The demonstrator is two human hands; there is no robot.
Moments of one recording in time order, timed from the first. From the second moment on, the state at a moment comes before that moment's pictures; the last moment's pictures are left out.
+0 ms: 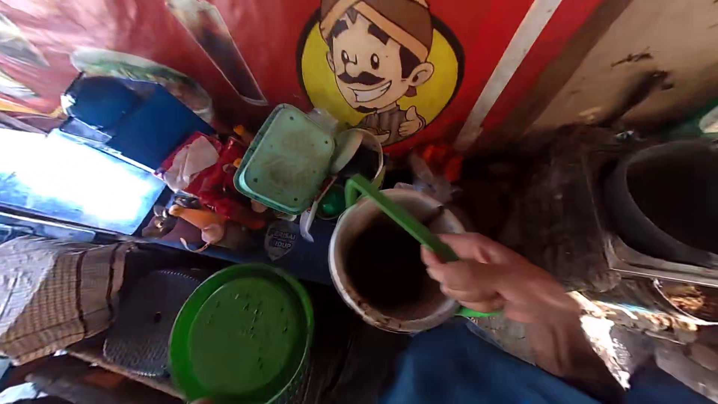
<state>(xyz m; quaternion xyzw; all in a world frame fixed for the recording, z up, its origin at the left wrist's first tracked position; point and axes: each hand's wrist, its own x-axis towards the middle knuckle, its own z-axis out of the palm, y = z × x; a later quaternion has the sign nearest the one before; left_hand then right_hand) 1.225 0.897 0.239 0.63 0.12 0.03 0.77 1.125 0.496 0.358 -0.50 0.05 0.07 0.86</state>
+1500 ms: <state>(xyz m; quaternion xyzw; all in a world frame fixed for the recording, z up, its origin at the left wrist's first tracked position) 1.116 0.595 0.012 0.67 0.22 -0.36 0.61 0.673 0.384 0.323 -0.44 0.45 -0.33 0.70</state>
